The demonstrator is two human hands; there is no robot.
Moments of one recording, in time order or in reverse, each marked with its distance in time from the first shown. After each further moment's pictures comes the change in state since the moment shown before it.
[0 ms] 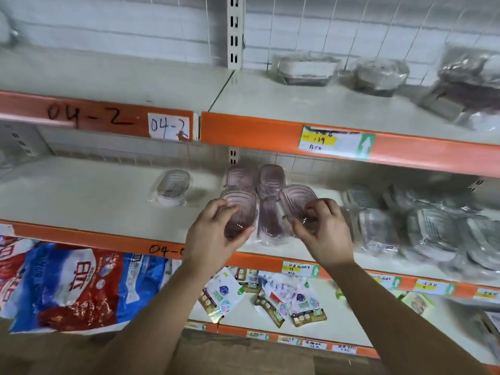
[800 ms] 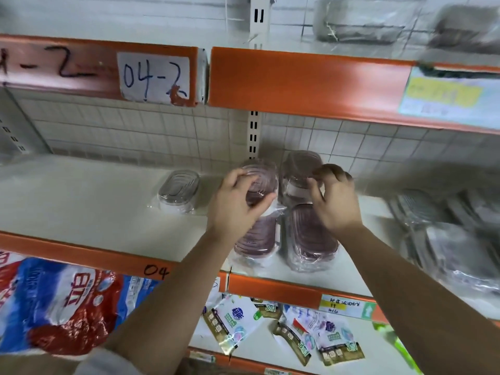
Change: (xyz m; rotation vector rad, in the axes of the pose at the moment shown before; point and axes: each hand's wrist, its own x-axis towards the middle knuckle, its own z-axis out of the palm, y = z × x) left_hand 0.090 -0.077 0.097 -0.011 0.139 0.004; right_hand 0.121 0.032 0.114 -0.124 0.061 -0.117
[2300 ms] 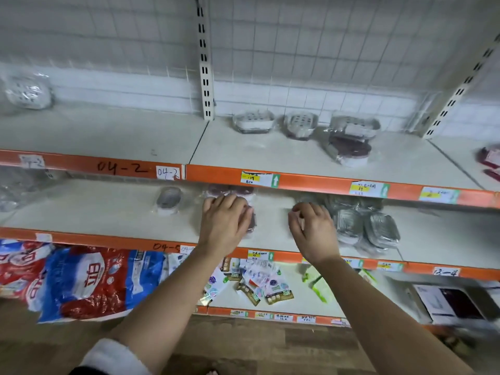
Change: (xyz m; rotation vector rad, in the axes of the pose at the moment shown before) left_hand -0.046 0.248 -0.224 0.181 -0.098 0.192; right_hand -0.143 -0.083 -0.336 0.020 0.018 0.053
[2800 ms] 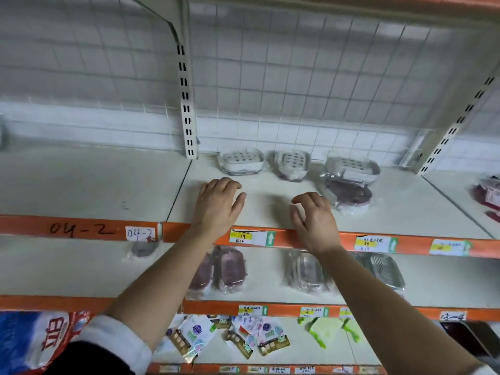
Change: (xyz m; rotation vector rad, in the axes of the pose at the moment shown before) left_hand 0.164 -0.045 0.038 -0.088 0.013 0.026; right_hand 0.147 0.024 0.007 -0.047 0.047 -0.065
